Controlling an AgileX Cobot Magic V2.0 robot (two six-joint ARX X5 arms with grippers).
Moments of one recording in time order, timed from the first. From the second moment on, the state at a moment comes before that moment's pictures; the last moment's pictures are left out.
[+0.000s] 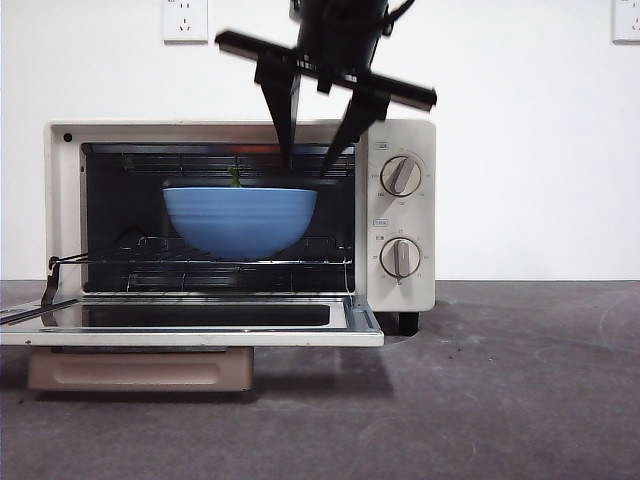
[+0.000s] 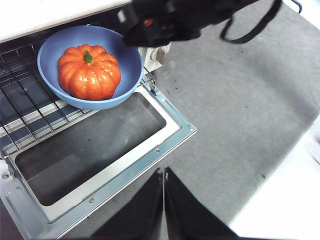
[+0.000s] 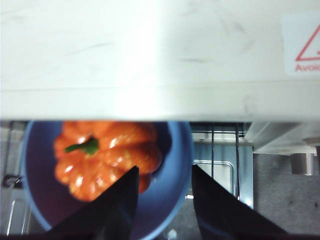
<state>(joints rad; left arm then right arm) -0.42 0.75 1.06 -0.95 0.36 0.04 0.80 1.76 1.58 -0.70 0.21 0.79</state>
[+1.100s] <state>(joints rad) -0.42 0.75 1.06 -0.96 0.36 0.05 0.87 0.99 1.12 -0.74 0.00 0.18</state>
